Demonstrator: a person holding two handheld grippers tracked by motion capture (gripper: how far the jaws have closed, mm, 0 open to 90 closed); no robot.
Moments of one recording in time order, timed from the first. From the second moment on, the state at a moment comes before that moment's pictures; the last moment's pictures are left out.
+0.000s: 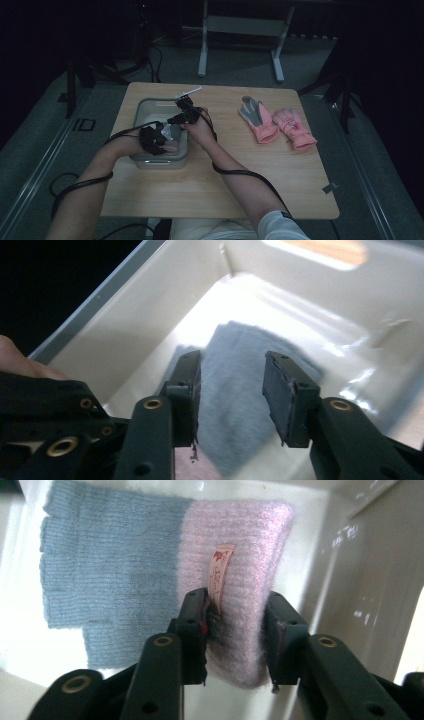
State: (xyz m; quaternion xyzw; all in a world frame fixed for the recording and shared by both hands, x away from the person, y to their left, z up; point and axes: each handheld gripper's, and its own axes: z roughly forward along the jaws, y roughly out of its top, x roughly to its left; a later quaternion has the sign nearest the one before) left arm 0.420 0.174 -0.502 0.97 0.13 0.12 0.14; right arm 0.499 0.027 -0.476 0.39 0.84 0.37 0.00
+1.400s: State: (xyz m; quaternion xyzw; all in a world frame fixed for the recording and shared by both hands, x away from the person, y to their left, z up) left arm 0.374 0.077 -0.434 0.90 0.21 0.13 0.37; right arm 0.458 -0.150 -0.431 0.32 0.83 0.44 0.05
